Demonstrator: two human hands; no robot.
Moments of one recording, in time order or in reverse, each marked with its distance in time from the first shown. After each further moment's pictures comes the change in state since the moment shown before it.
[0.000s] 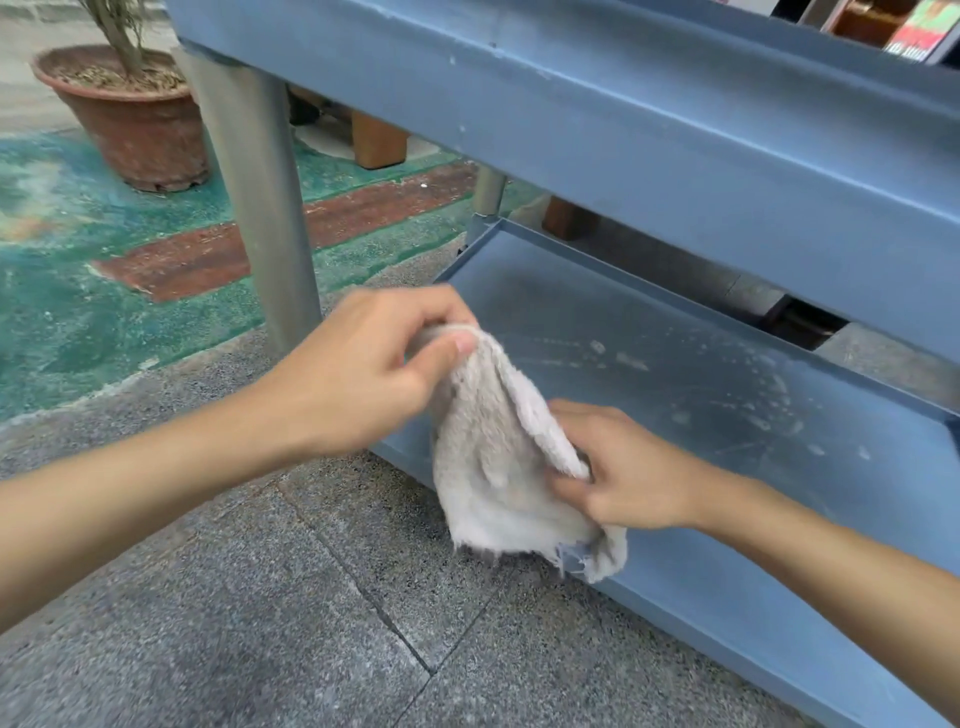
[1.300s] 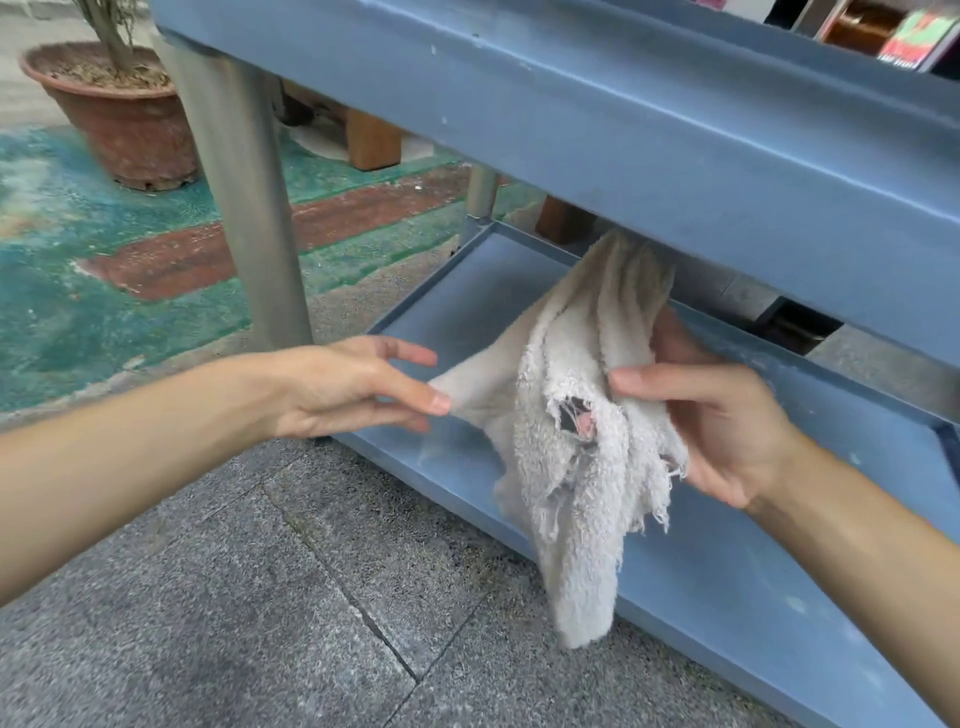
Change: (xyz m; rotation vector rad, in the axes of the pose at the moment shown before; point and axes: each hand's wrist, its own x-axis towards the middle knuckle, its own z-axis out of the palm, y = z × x) left_hand 0.022 -0.075 0.033 -1.057 -0.417 -0.786; right_hand -0.015 -0.012 -0.045 1.530 0.236 0.091
